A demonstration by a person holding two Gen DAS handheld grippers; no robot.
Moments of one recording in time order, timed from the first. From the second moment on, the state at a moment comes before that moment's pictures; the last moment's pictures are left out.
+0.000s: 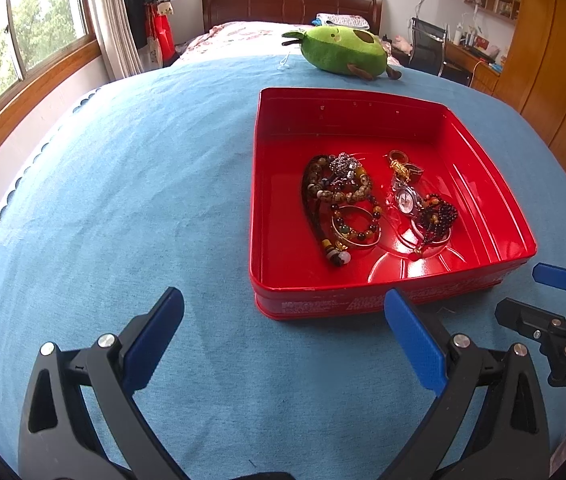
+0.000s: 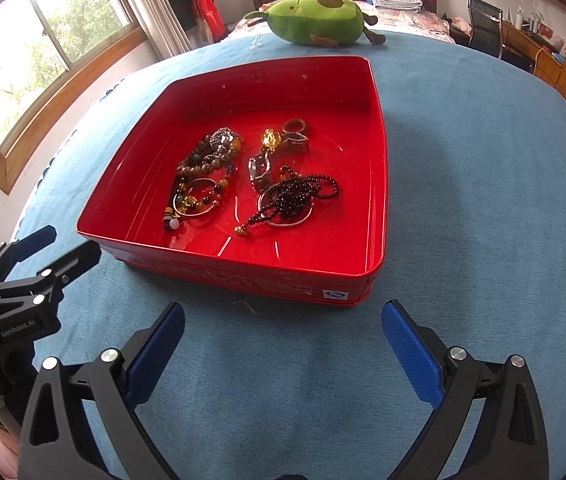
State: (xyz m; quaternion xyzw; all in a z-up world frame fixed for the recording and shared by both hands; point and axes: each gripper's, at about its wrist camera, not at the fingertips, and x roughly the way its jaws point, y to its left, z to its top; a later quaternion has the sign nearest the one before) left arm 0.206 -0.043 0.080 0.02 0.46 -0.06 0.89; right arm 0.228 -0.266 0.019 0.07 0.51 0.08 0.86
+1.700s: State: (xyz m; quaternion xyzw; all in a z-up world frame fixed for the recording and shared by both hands) left arm 0.205 -0.045 0.079 0.03 0.45 -0.06 0.89; right arm 0.229 -0.264 0.017 0.07 0.51 0.08 0.86
